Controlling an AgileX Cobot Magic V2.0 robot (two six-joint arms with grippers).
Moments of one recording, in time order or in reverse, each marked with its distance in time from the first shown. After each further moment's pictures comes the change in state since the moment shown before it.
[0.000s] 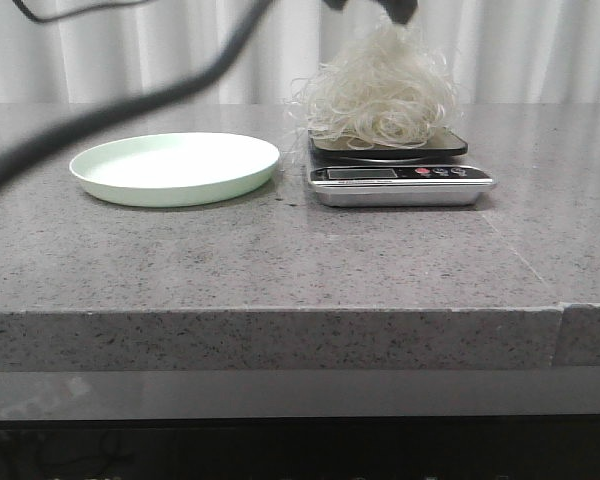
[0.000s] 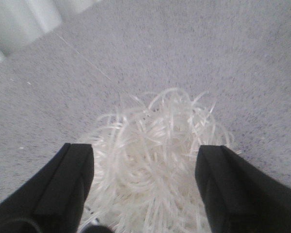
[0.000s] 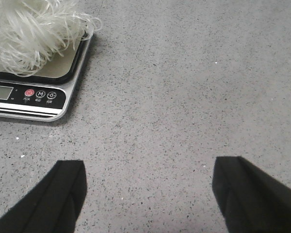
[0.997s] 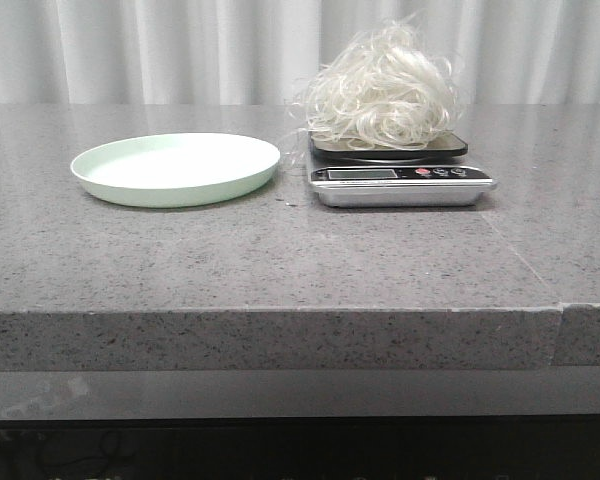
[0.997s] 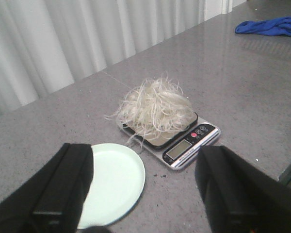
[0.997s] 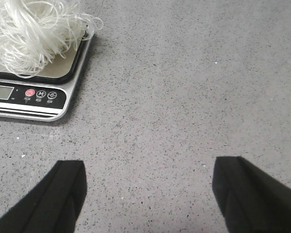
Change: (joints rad) left arm 0.000 -1.169 0.817 -0.033 0.096 0.000; right arm 0.000 0.000 0.000 0.000 0.000 0.000
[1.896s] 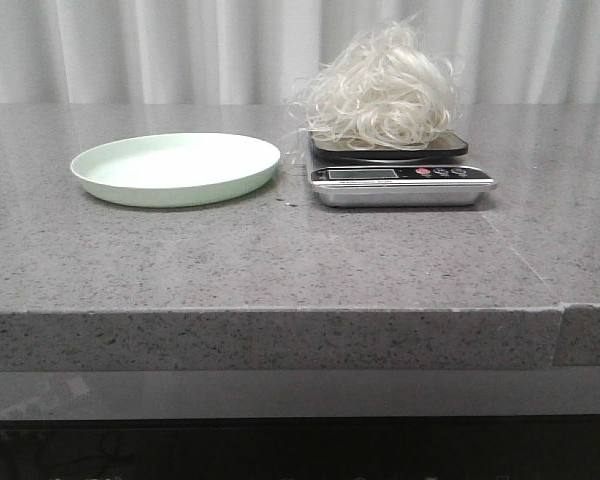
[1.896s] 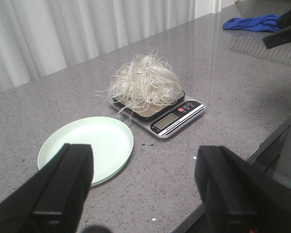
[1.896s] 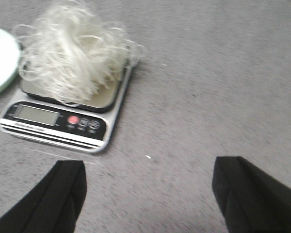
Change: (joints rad) left arm 0.000 -0.255 0.231 -0.035 -0.001 0.000; right arm 0.142 0.223 -0.218 0.008 0.027 0.000
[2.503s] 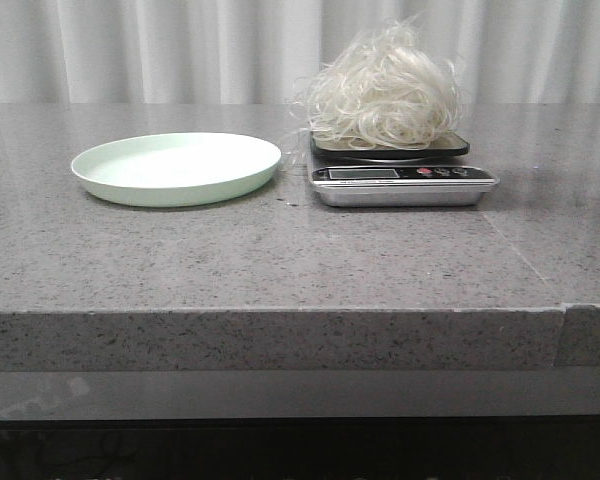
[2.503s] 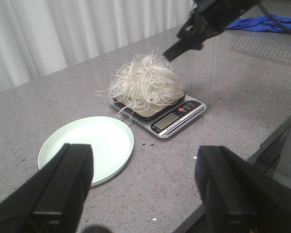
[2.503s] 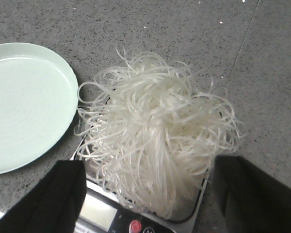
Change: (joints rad) left arm 0.000 0.000 0.000 0.000 0.000 0.000; right arm 0.186 0.619 -0.524 0.000 0.019 0.000
